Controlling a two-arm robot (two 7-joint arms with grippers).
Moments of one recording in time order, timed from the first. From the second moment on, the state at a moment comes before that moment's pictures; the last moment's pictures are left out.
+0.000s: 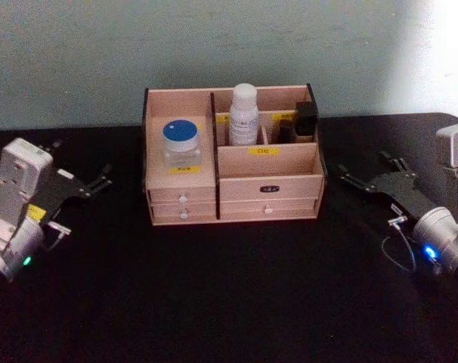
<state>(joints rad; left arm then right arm) -0.20 0.60 0.45 -1.41 -0.25 -0.12 0.03 0.16 0.35 -0.18 -1.35 0.34 0.00 0.27</state>
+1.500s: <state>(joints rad) -0.20 0.60 0.45 -1.41 -0.25 -0.12 0.03 0.16 0.35 -0.18 -1.35 0.34 0.00 0.27</state>
